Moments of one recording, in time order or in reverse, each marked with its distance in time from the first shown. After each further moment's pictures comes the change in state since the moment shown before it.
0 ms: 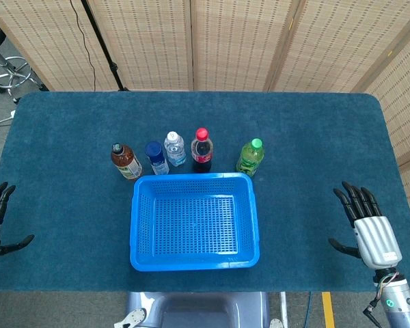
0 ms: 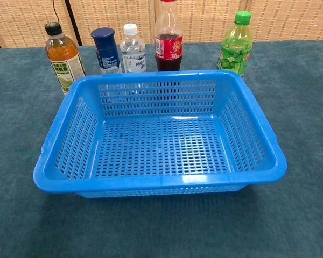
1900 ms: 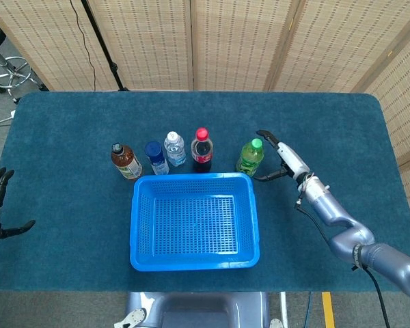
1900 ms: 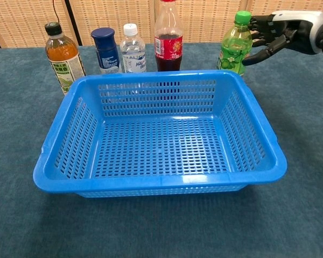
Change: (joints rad) left arm -0.074 0.055 -0.076 -0.097 -0.152 -0.104 0.033; right arm 0.673 -0.344 0.177 0.640 0.182 -0.793 1.055
